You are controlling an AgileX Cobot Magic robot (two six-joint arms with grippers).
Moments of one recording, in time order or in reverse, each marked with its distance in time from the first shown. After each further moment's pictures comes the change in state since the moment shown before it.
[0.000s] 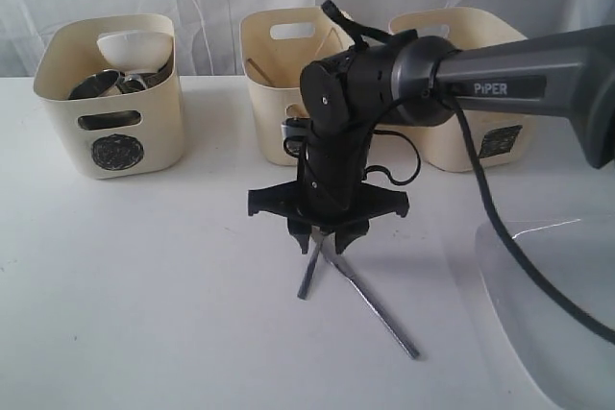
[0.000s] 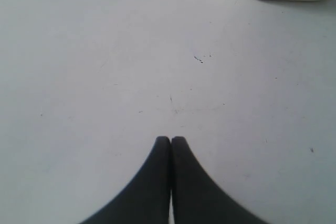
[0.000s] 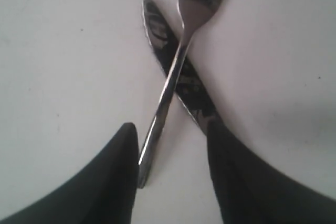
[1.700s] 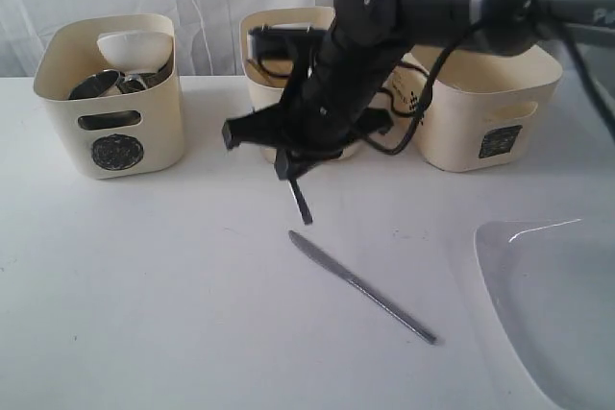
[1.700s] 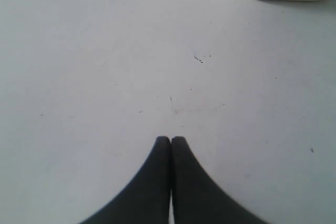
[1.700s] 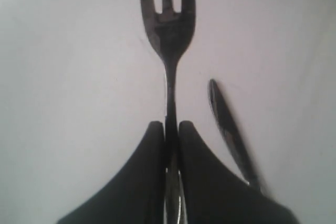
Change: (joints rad) left arm 0.000 0.000 0.000 0.000 0.000 0.000; right arm -0.037 -0.205 -0.034 0.193 -0.053 -0.470
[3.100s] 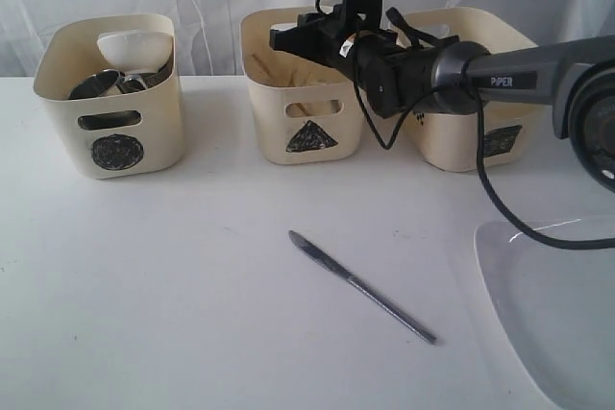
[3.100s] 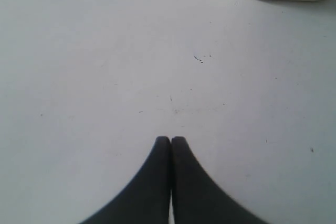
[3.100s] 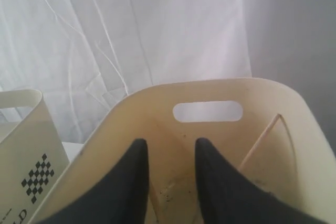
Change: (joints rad) left arm 0.000 0.000 0.000 0.000 0.000 0.000; right arm -0.169 0.368 -0.091 -0.164 -1.268 0.049
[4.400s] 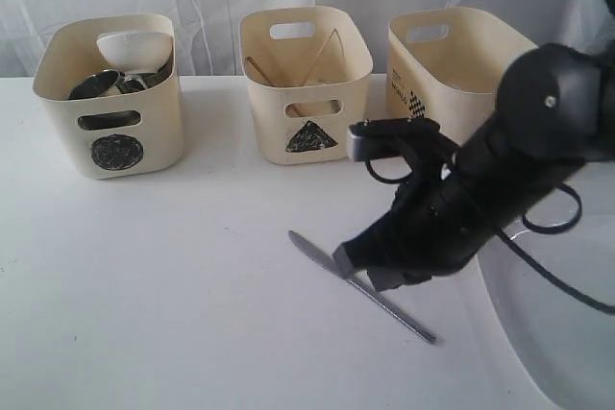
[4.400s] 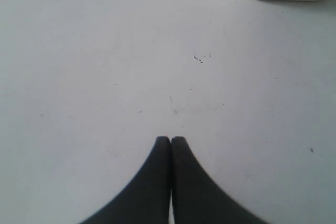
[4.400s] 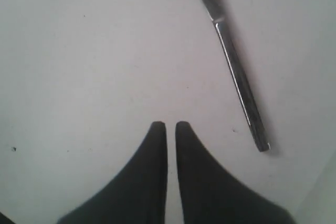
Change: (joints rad) left arm 0.000 0.000 0.000 0.000 0.000 0.000; right arm 0.081 -0.743 0.741 0.338 1.119 -0.367
